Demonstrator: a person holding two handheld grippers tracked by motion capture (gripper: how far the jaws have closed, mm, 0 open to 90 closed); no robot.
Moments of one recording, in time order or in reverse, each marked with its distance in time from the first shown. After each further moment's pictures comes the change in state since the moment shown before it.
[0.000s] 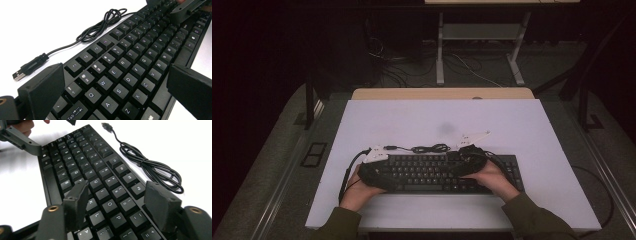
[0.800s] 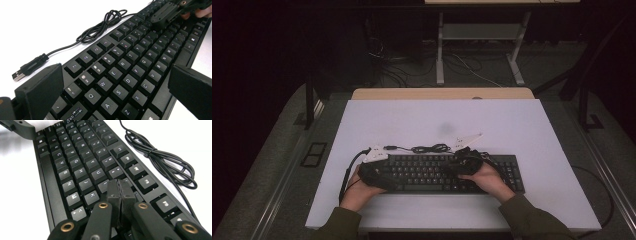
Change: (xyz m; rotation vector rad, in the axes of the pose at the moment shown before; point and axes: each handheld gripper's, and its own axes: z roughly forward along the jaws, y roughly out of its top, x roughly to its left) left arm 0.000 0.000 0.001 -0.003 0.000 -0.008; right arm 0.004 -0.001 0.012 0.074 0.009 -0.036
